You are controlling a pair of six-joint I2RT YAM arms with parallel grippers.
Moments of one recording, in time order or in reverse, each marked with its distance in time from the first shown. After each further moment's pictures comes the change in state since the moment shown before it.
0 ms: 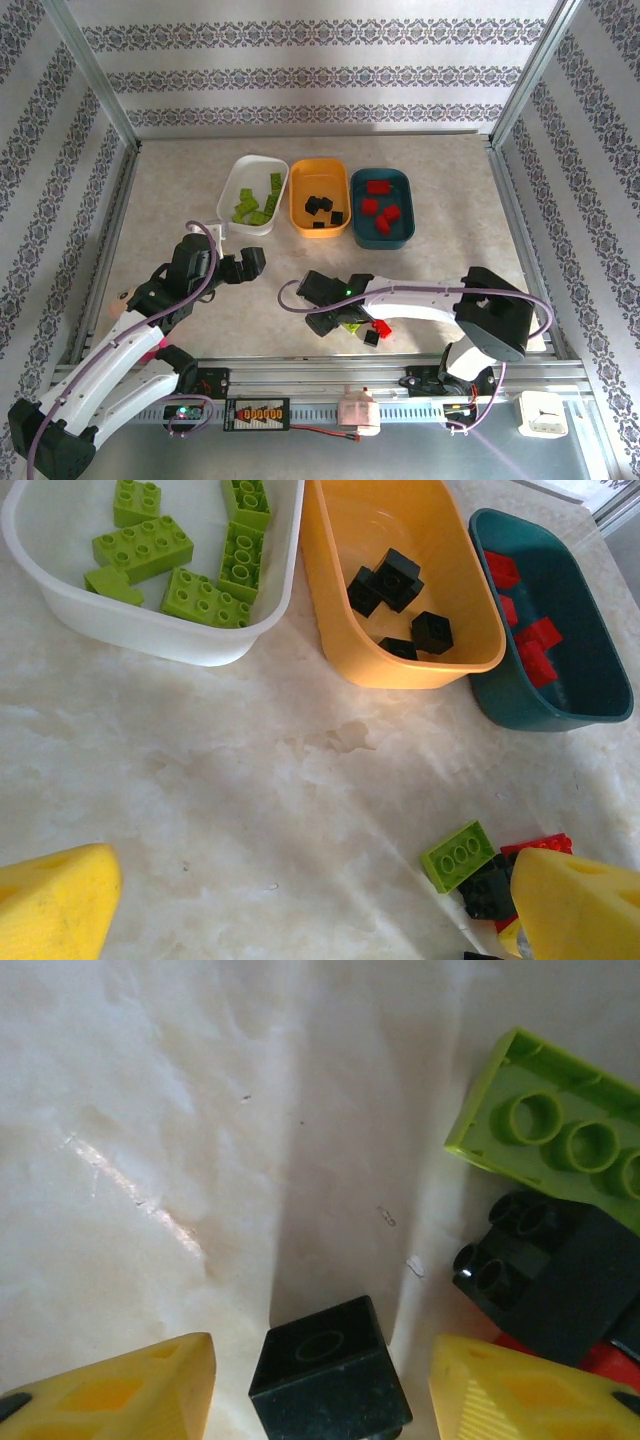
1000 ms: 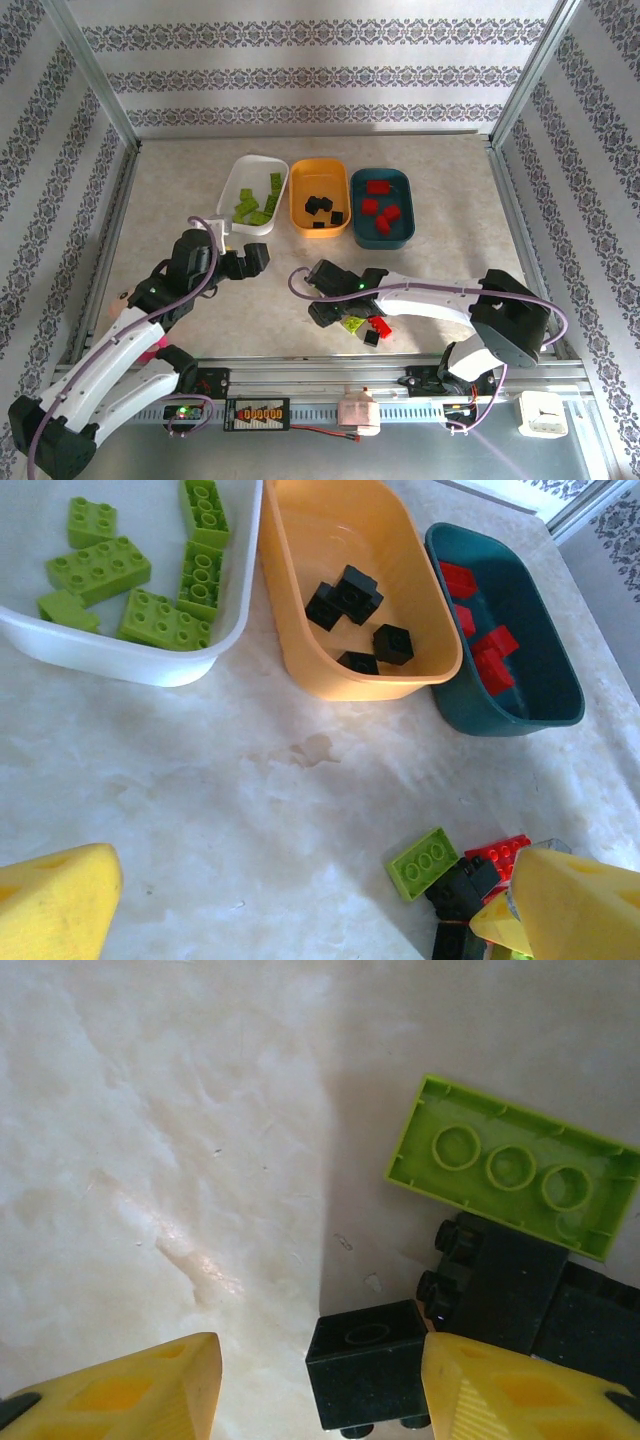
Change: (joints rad) left arm 0.000 0.014 0.024 0.035 0.043 0.007; right arm -0.062 -0.083 -0.040 0.053 -0.045 0.029
